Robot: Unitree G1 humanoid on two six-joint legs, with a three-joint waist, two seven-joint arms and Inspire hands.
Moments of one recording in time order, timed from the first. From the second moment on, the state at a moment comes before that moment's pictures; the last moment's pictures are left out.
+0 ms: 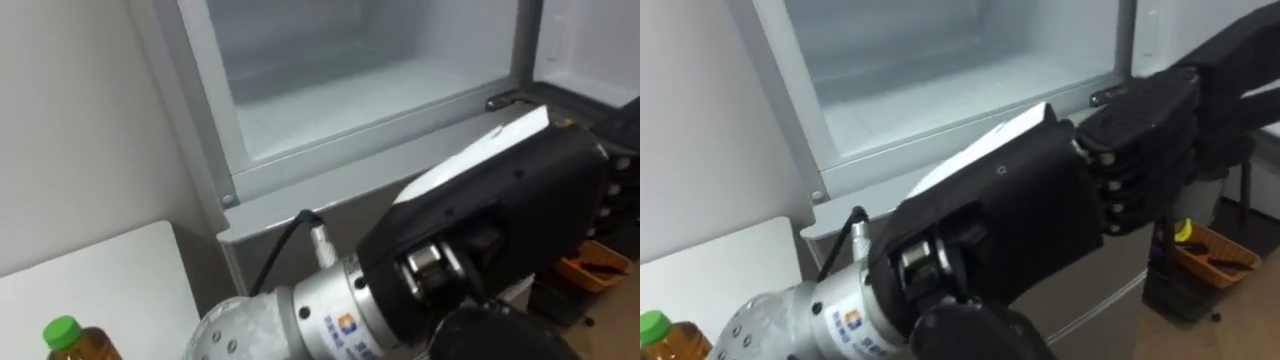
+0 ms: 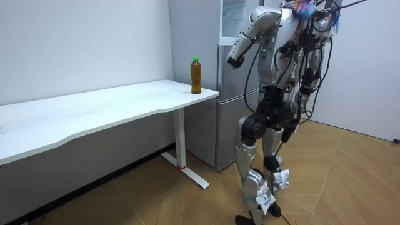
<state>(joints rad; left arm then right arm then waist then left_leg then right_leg) -0.52 0.21 -0.44 -0.51 -0.57 0.10 -0.41 0.07 -0.27 0.10 1.20 0.39 0.00 0.01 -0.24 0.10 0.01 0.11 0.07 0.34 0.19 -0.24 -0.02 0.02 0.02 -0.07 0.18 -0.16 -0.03</state>
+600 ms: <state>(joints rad) -0.37 0.31 0.09 -0.63 -0.58 0.04 -0.15 0.17 -0.26 0.02 1.17 0.33 -0.02 -0.05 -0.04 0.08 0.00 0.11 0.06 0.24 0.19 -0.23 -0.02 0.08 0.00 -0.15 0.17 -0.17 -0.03</state>
